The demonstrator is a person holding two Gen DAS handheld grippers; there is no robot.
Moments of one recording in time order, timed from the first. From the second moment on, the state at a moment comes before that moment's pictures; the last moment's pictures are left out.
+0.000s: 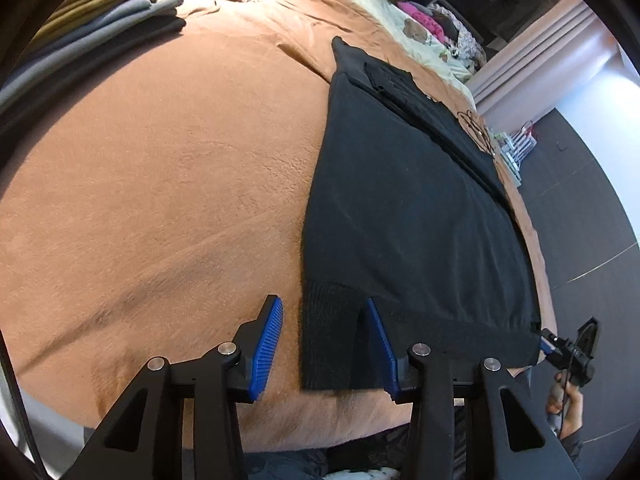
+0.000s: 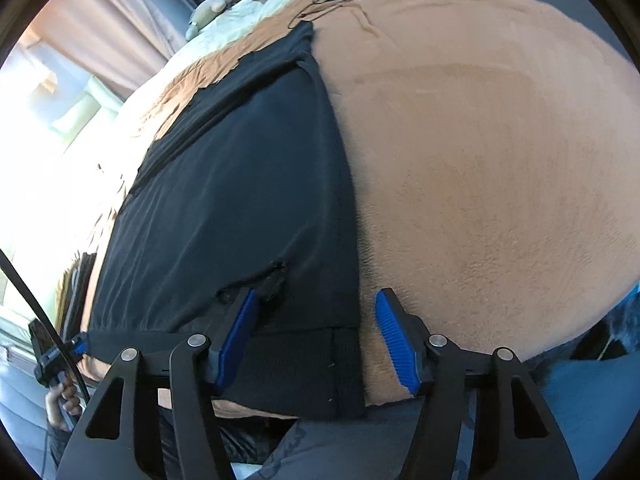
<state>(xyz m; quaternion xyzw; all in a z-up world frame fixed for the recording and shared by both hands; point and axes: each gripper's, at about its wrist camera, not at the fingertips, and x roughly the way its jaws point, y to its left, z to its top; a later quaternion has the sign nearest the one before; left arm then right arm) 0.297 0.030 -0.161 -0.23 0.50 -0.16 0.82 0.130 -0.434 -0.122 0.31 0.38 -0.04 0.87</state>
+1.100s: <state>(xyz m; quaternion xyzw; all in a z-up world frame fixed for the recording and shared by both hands) 0.325 0.019 -0.170 -0.29 0.50 -0.19 0.79 0.114 -0.456 -0.163 0.47 0.30 0.09 0.82</state>
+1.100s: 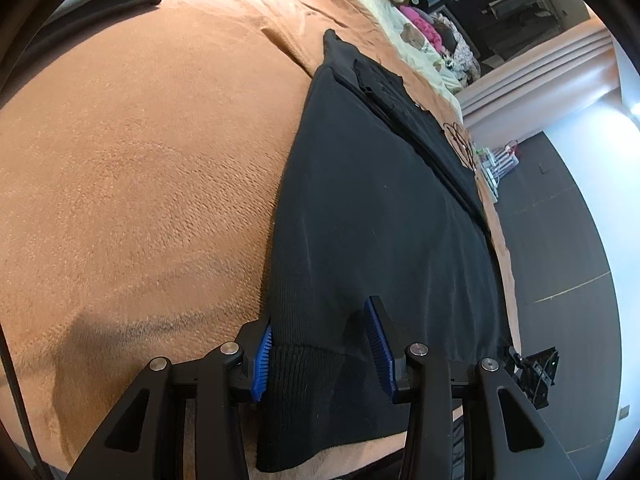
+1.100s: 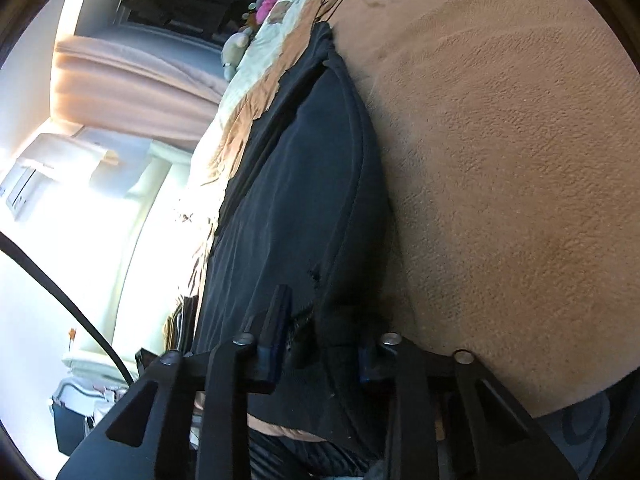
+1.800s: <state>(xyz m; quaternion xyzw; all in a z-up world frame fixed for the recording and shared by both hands) 0.309 0.037 -0.129 -0.30 0.45 -0.19 0.82 0.079 -0.422 -0.091 0.41 0.25 0.06 0.87</state>
